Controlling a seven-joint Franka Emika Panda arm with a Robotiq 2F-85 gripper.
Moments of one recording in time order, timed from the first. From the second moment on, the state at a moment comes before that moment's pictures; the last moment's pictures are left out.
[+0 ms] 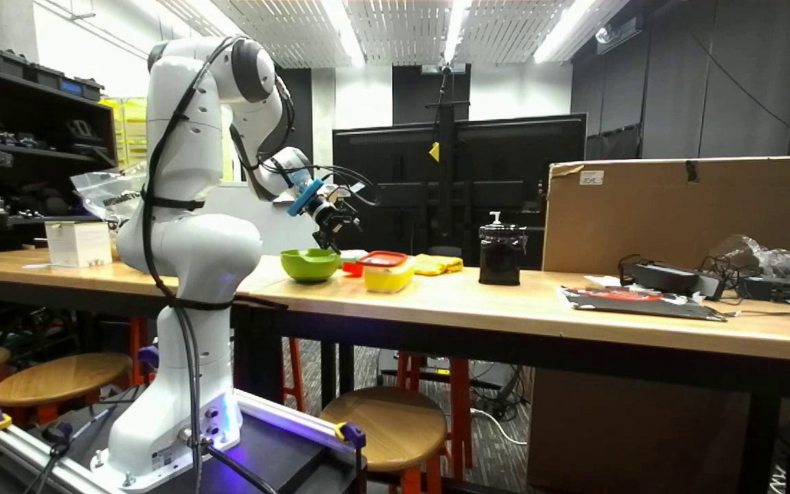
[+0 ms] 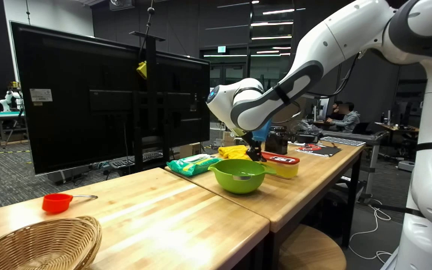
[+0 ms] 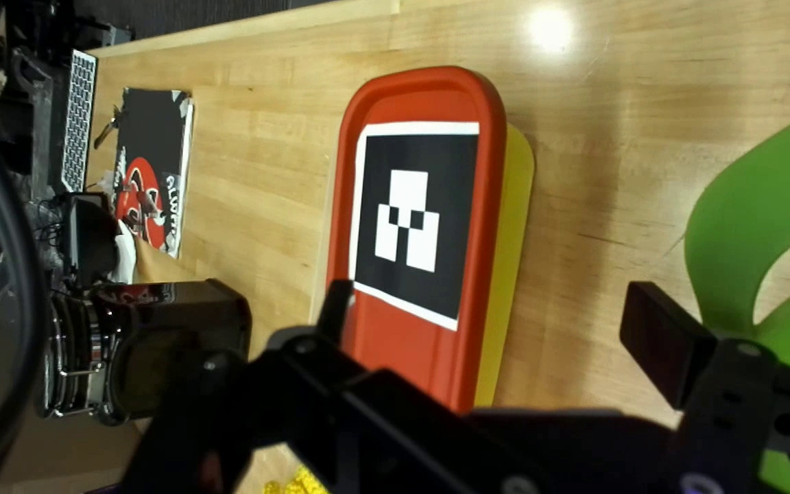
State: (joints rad) arm 0.17 0.03 0.19 -2.09 -0.78 1.62 0.38
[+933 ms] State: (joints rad) arm 0.16 0.08 0.15 -2.04 -0.80 1.65 0.38
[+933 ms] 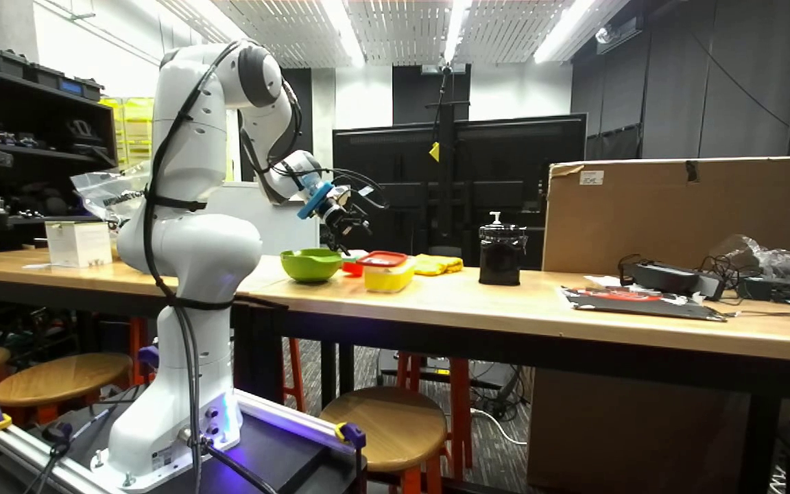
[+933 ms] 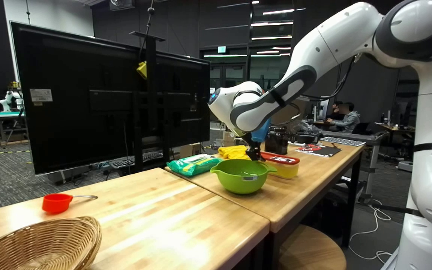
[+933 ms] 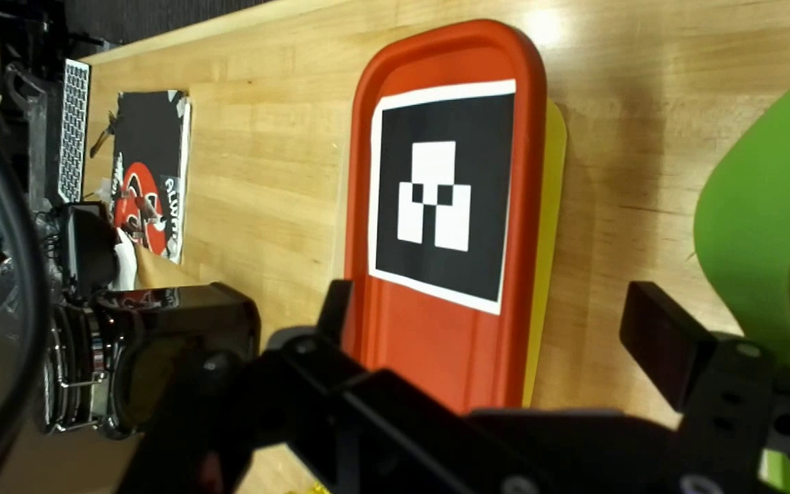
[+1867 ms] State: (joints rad) arm 0.12 0.11 0.11 -2.00 -0.80 1.72 0.36
